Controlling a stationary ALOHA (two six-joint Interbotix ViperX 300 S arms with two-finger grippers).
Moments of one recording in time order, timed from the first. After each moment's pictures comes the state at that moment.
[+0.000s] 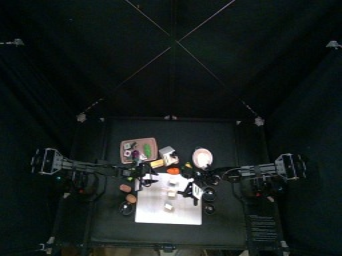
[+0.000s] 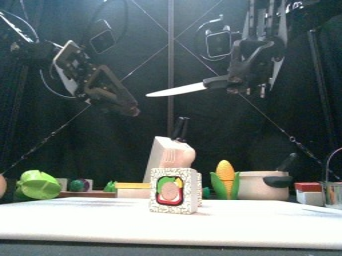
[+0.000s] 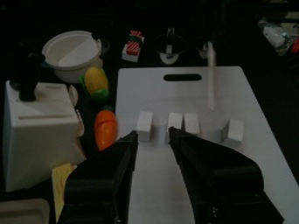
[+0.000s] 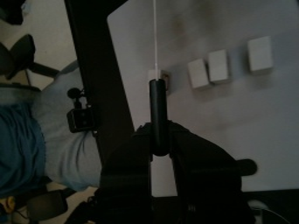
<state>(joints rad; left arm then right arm) 0.04 -0.29 0.99 0.20 -0.31 -0.13 -0.02 -0.26 0.68 0.65 0.46 -0.04</state>
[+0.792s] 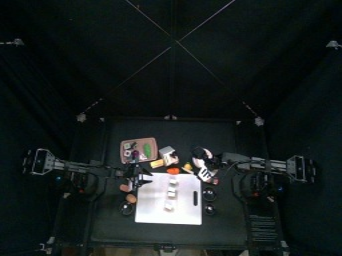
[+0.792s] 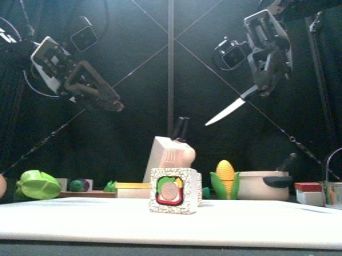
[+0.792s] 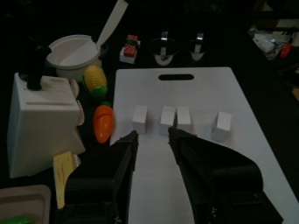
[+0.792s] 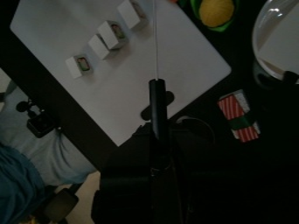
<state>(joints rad) 0.04 -0.38 1.08 0.20 -0.36 -0.13 -0.21 -0.39 0.53 0.20 1.04 0.54</state>
